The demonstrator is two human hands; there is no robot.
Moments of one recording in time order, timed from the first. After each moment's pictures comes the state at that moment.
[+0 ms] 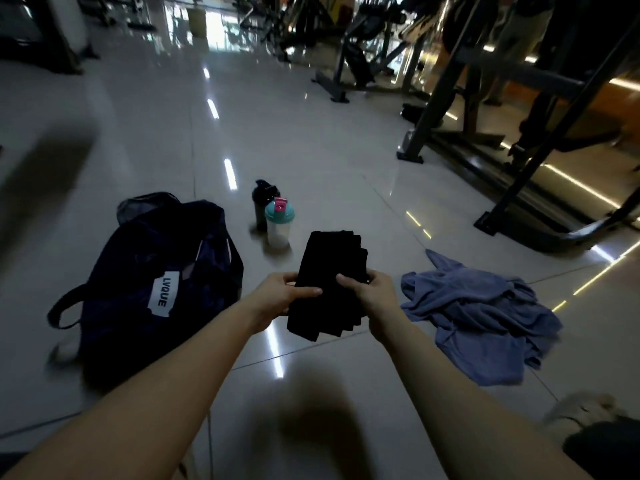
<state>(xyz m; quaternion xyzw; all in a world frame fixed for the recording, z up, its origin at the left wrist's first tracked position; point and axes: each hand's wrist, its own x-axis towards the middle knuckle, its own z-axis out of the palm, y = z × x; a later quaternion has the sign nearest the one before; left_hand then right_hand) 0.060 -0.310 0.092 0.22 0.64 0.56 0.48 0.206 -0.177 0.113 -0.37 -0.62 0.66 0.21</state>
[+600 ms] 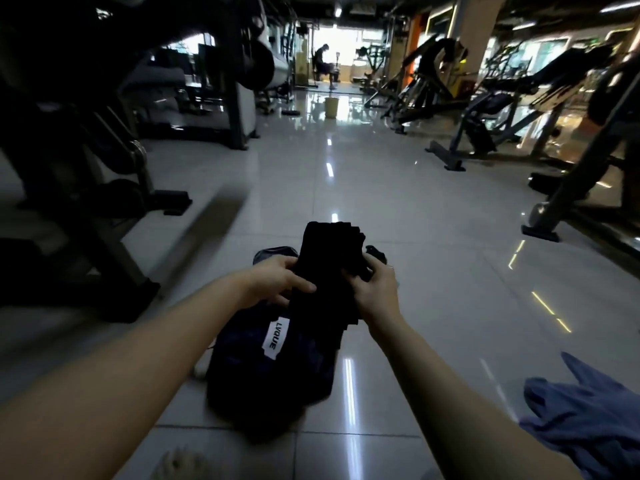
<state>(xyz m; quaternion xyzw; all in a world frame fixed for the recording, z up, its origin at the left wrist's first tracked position) -0.065 -0.446 0.224 0.21 0.76 0.52 0.33 0.038 -0.269 0.193 -0.13 -0.76 0.58 0.27</state>
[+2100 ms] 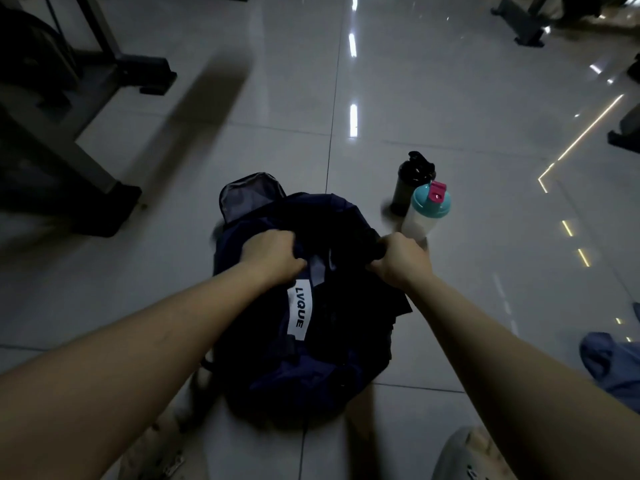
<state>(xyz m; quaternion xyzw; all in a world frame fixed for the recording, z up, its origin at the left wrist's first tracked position) -0.146 -0.433 0.051 0.23 0.96 0.06 0.12 -0.063 -0.207 0.052 -0.21 -0.94 0.23 -0.10</state>
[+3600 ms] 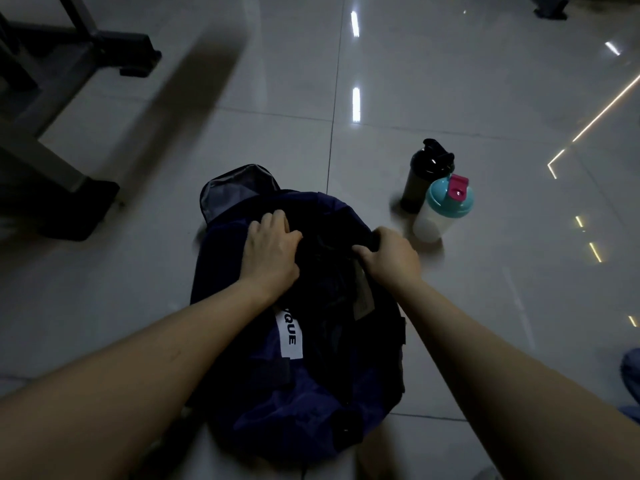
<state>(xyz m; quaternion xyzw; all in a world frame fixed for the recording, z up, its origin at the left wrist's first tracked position) -0.181 -0.411 -0.014 0.28 0.96 0.04 -0.06 -0.117 -0.207 -0.011 -0.26 -0.93 0.27 -0.02</state>
